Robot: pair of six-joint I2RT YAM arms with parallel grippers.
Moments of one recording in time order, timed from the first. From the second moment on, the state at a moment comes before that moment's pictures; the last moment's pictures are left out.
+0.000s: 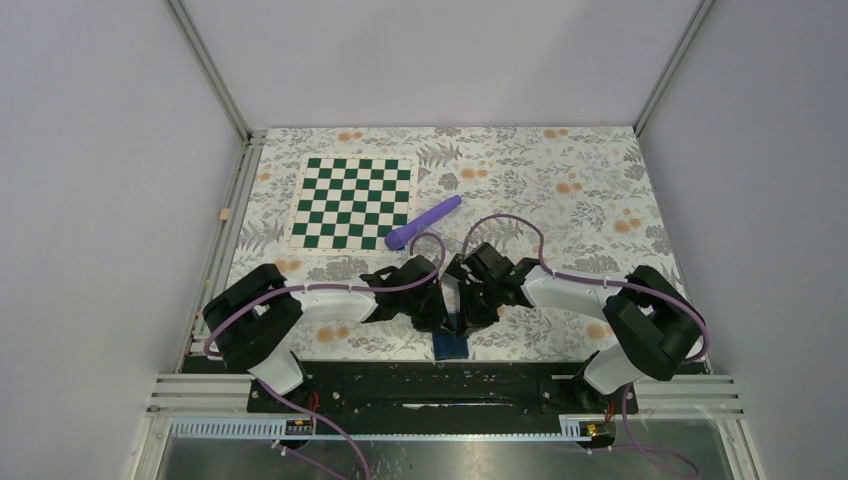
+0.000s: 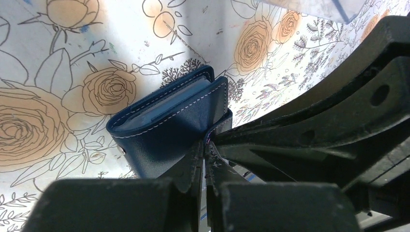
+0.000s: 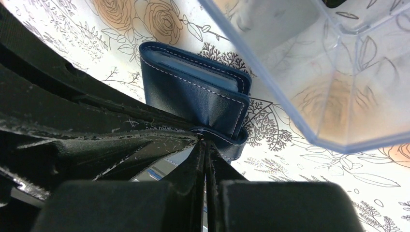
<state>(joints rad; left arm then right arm) -0.96 1.59 0.71 -0.03 0.26 -1.07 0.80 1.52 0.72 -0.36 -0.36 0.69</state>
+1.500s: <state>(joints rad) -0.99 1.54 0.70 -0.09 0.24 -1.05 0.86 1.56 0.79 -0.38 -0.23 0.67</state>
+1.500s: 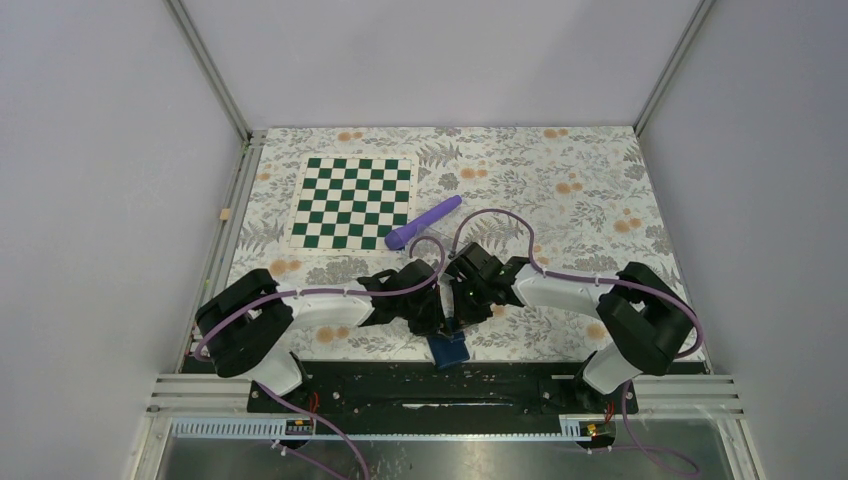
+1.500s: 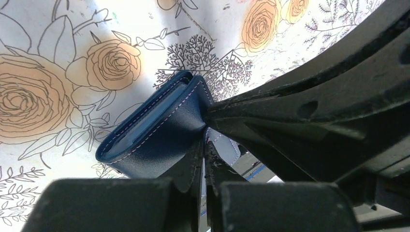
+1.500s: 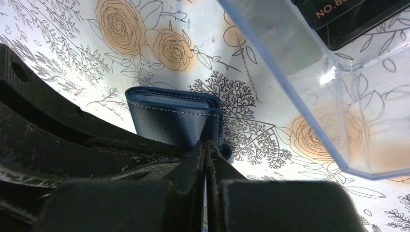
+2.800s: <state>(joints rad) -1.00 1.55 0.68 -0.05 0.26 -1.09 0.86 1.45 0.74 -0.38 -0.23 0.67</state>
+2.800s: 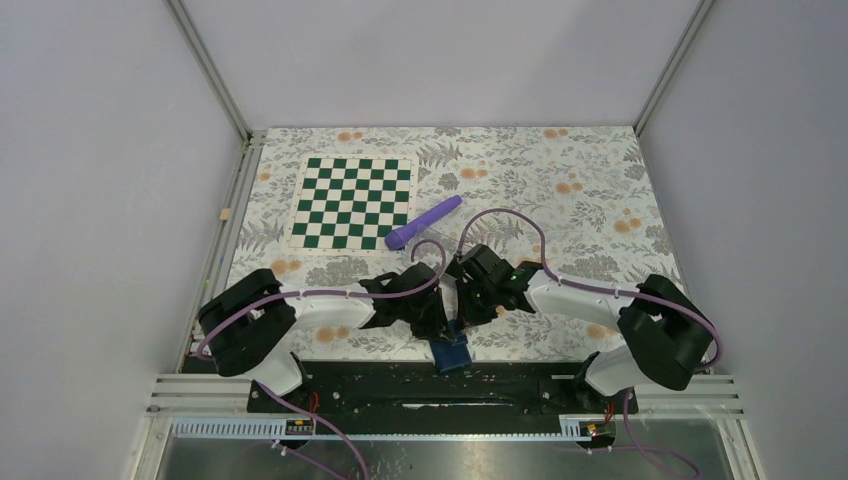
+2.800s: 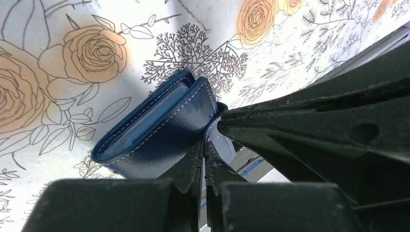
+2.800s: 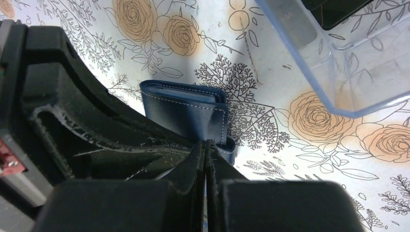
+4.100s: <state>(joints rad) -1.05 1.54 0.69 -0.10 0.26 -1.10 0.86 1.58 0.78 -0.40 -0.21 0.67</state>
